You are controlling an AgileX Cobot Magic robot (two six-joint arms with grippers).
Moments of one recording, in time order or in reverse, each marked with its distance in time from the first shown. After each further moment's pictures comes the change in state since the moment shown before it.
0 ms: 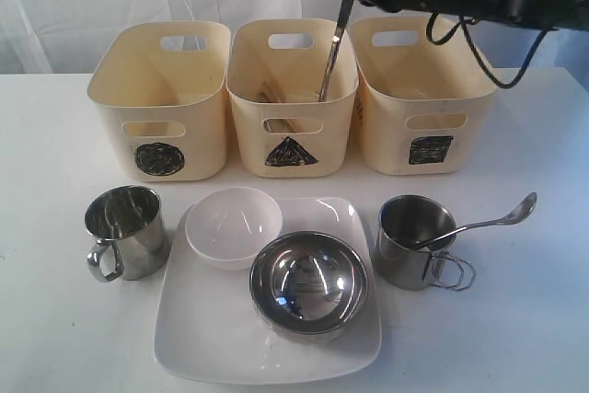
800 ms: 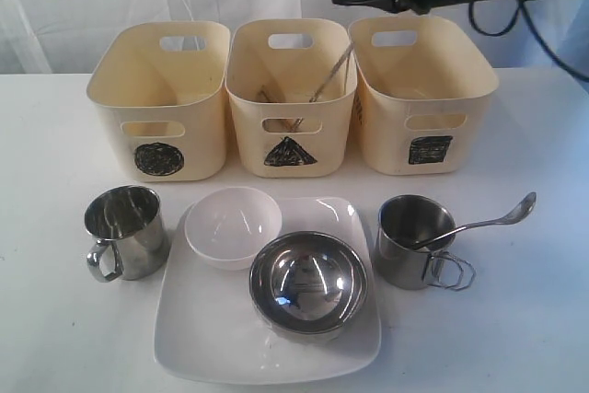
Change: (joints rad) left arm 0.000 0.000 0.000 0.000 0.000 0.000; right arm -0.075 -0.171 0.066 -0.381 0.364 0.281
